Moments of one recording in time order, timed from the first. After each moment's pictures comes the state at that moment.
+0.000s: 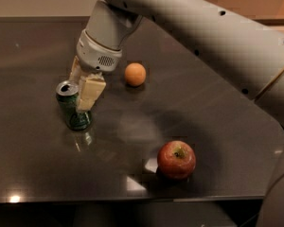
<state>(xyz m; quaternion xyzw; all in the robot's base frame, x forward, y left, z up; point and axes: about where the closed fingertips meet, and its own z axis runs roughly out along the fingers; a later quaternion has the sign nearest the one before) 0.500 0.145 0.896 -0.82 0.50 0.20 0.18</state>
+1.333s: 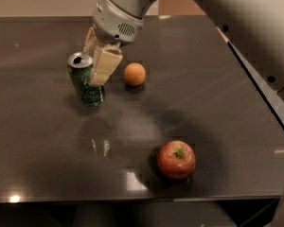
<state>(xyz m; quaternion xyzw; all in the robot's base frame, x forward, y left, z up) 0.513 0.104 0.961 -0.81 0.52 0.19 0.21</state>
